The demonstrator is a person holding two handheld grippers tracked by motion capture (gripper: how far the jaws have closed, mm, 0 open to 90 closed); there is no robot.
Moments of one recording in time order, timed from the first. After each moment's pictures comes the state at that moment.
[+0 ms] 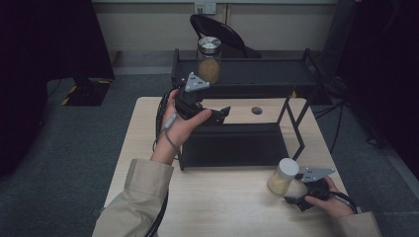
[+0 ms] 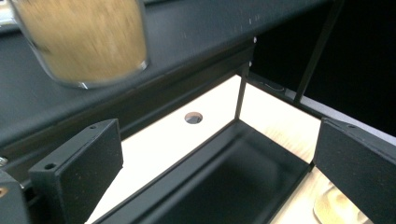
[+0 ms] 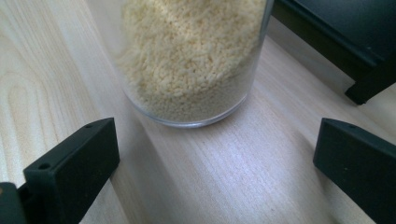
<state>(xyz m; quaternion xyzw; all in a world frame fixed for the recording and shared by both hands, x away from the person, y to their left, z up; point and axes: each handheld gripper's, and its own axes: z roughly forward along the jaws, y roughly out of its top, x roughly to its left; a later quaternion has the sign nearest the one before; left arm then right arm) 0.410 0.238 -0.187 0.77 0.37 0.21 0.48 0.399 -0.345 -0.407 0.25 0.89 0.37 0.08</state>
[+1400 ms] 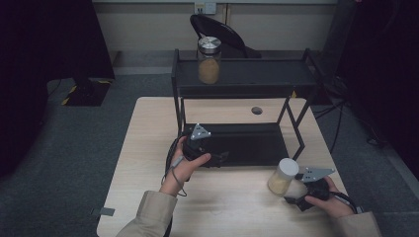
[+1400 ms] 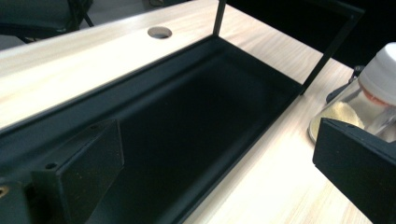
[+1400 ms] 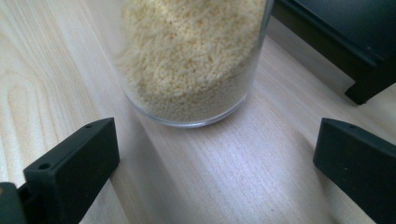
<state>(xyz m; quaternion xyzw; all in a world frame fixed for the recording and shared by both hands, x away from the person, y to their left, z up) 0.409 0.243 -0.322 0.79 0.39 0.12 0.46 0.399 -0.345 -0.407 0.25 0.89 0.37 0.08</state>
